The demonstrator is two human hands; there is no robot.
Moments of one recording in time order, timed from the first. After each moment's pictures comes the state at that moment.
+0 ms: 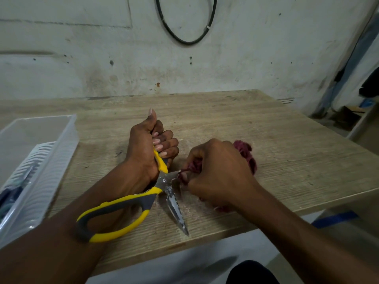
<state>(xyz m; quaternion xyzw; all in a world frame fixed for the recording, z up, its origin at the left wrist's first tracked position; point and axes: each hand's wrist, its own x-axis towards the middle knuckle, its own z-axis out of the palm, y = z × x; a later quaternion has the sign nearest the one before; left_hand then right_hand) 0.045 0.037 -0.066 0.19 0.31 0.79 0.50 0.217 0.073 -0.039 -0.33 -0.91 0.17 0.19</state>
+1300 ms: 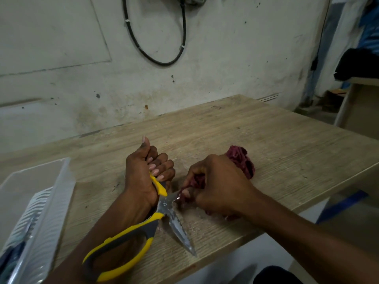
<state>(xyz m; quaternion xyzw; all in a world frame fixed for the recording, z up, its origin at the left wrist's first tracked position) 0.045 0.040 -0.065 0.20 0.30 0.77 0.52 0.226 0.082 -0.047 -0.30 -0.90 0.25 0.22</state>
